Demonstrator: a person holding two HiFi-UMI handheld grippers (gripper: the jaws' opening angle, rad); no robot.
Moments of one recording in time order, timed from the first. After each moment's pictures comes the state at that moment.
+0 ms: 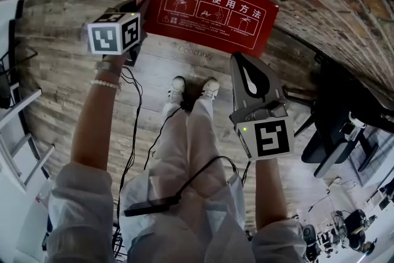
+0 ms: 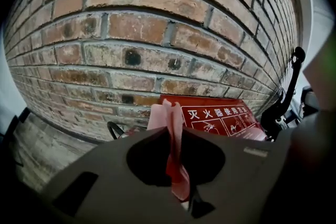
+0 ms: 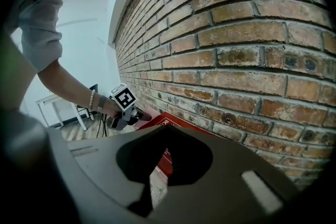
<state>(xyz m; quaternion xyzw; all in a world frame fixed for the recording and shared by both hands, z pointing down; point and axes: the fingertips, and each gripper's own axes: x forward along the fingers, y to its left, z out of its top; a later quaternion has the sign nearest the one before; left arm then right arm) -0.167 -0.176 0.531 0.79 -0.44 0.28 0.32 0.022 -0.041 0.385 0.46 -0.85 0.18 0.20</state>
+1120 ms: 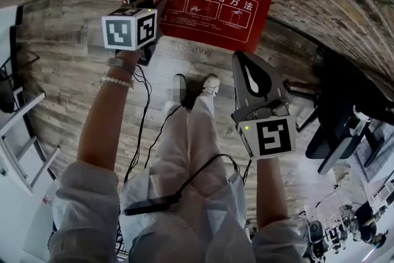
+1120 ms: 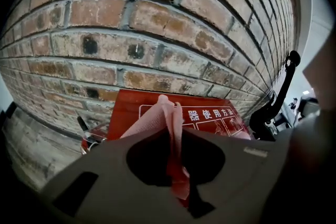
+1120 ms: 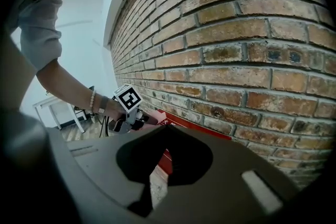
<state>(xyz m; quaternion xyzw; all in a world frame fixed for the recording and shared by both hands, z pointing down) -0.091 -0.164 0.538 0.80 -0.39 0.28 0.35 0.053 -0.030 0.391 0.48 -0.84 0.19 0.19</state>
